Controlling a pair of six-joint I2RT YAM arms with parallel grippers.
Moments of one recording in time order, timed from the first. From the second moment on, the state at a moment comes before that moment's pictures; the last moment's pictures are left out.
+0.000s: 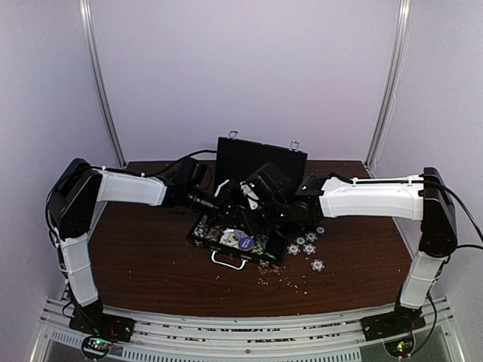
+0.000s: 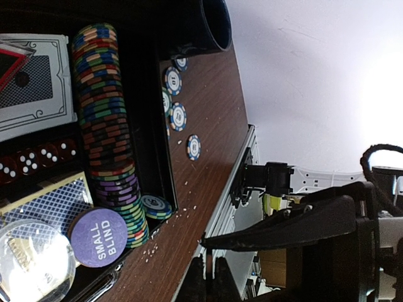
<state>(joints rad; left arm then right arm) -0.65 1.94 1.26 -0.02 0.98 -0.76 0.99 1.81 1.40 -0.43 0.11 0.39</state>
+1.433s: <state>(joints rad) -0.65 1.79 1.19 0.34 1.07 -0.78 0.75 1.55 1.02 0.20 -0.59 0.82</state>
